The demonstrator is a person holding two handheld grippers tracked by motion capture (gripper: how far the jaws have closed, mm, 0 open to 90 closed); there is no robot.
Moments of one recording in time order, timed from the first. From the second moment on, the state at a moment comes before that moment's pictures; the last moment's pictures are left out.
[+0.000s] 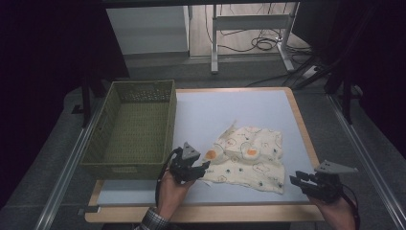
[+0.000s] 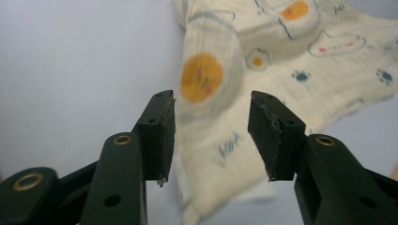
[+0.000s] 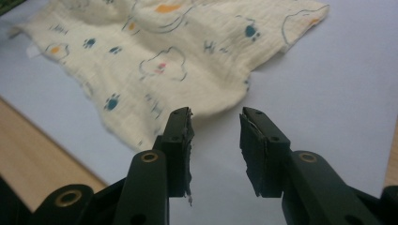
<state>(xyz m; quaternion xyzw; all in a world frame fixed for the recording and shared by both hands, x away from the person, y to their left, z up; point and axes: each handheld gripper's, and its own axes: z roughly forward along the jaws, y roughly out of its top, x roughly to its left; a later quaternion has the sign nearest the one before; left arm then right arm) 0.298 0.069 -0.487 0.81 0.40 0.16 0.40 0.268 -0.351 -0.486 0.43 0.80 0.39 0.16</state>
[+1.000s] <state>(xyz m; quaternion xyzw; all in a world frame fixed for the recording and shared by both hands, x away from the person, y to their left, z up) 0.462 0.015 -0.502 0.82 0.41 0.19 0.35 0.400 -0.327 -0.492 0.46 0.78 0.36 0.20</state>
